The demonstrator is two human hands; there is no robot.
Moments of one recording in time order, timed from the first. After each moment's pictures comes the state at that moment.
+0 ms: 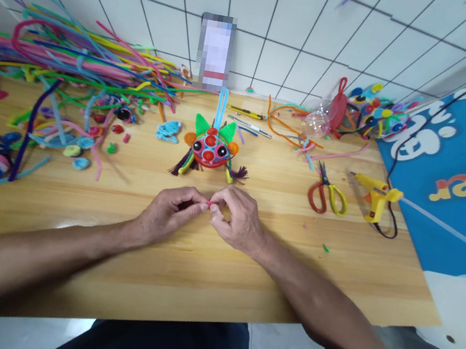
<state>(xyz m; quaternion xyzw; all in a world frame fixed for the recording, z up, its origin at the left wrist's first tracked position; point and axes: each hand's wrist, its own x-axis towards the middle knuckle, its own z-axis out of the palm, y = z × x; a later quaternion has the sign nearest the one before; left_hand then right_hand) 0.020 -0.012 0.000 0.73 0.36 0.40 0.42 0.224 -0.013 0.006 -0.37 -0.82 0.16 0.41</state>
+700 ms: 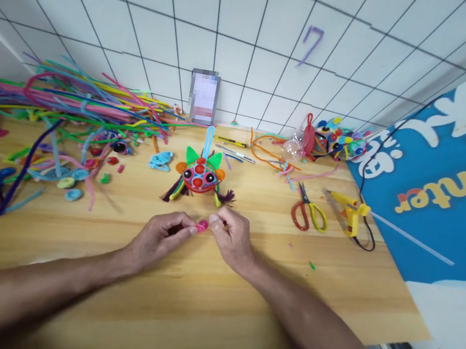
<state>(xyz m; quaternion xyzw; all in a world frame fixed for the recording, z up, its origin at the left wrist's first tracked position) 0.021 -0.013 -0.007 0.70 0.38 0.40 0.45 0.226 -0.011 0.008 -0.48 -0.70 0.27 0.45</state>
